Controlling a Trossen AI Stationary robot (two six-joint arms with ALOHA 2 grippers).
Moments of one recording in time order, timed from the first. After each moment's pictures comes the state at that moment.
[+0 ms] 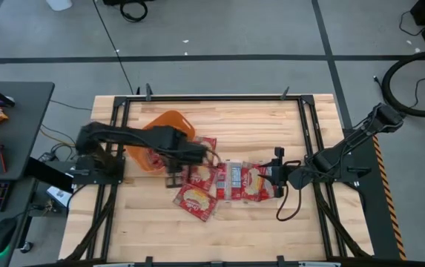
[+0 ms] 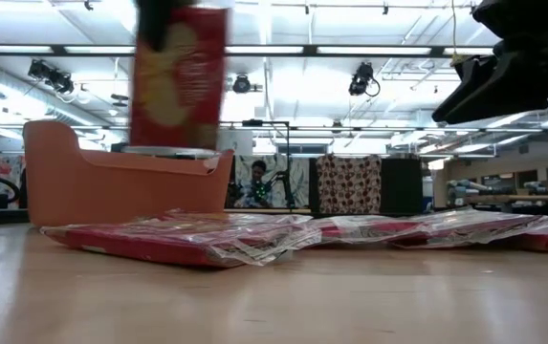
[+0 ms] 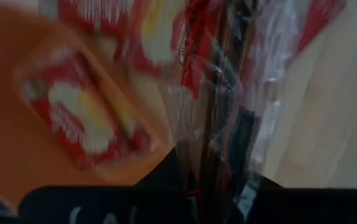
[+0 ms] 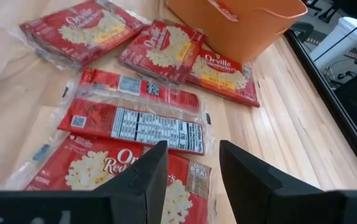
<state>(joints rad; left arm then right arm) -0.15 1.74 1.77 -1.57 -0.05 -0.22 0.54 0.99 0.42 -0.13 0.68 0.09</state>
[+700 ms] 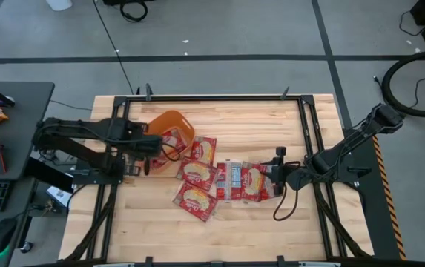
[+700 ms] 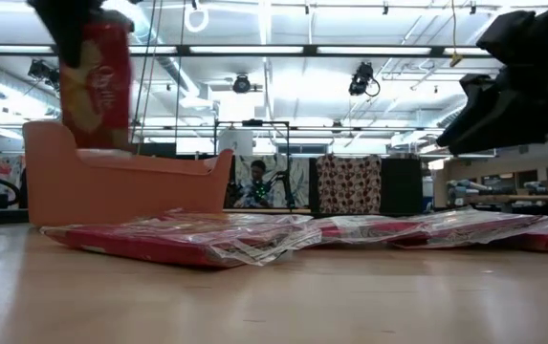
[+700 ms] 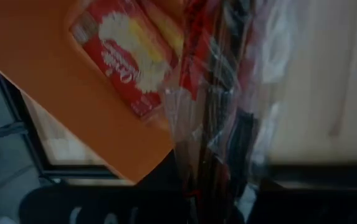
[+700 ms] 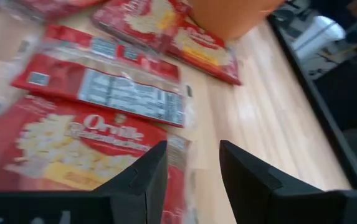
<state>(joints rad) -0.09 1.26 1.31 -1.57 -0.21 0.07 0.53 1.00 0.34 -0.11 0.75 0.05</state>
